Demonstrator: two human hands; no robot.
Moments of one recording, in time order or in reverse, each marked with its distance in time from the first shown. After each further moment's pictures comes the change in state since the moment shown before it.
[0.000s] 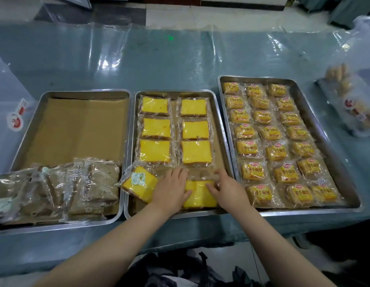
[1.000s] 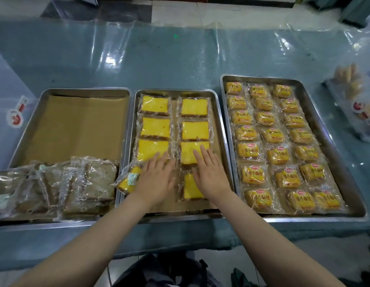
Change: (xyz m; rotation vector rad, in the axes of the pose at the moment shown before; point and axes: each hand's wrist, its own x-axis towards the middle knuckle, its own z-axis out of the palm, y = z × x) left_hand 0.013 -0.034 -0.018 0.102 -0.113 -0.105; right_hand 0.045 -0.030 0.009 -0.143 0.105 -0.317
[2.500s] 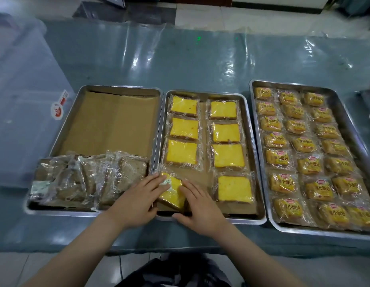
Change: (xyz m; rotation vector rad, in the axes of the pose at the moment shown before) left_hand -0.094 -0.106 -0.001 -0.114 -0.082 0.194; right_hand -0.043 -0.093 0.050 0.131 -0.248 -0.254
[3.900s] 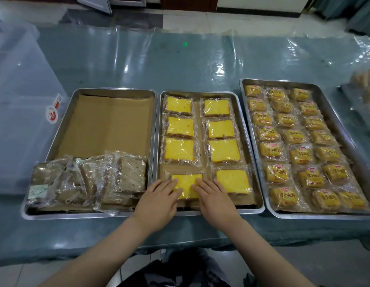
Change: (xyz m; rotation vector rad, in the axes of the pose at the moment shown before) left_hand 0.013 0.039 0.034 0.183 0.238 0.040; right_hand -0.020 0.016 0.001 -0.277 0.189 0.086
